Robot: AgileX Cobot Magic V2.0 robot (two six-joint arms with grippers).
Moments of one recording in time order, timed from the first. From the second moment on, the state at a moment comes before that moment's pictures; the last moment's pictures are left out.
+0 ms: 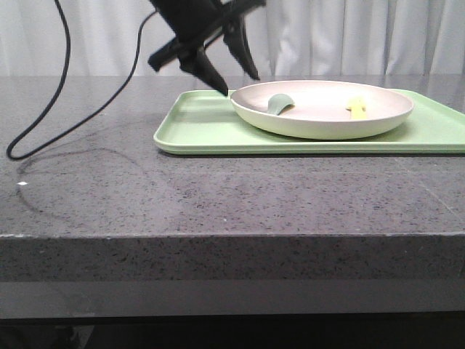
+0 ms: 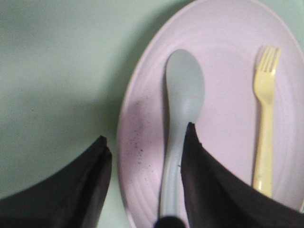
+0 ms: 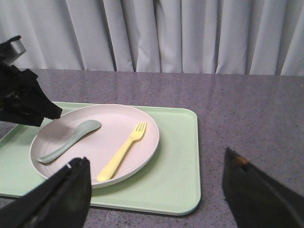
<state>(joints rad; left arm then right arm) -0.42 2.29 -2.32 -0.48 1.14 -0.15 0.10 0.47 -0.53 0.04 0.26 0.05</state>
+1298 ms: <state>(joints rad) -0.36 1.44 -1.45 0.07 0.86 -0.09 0.10 0.47 -0.53 0.04 0.27 0.05</state>
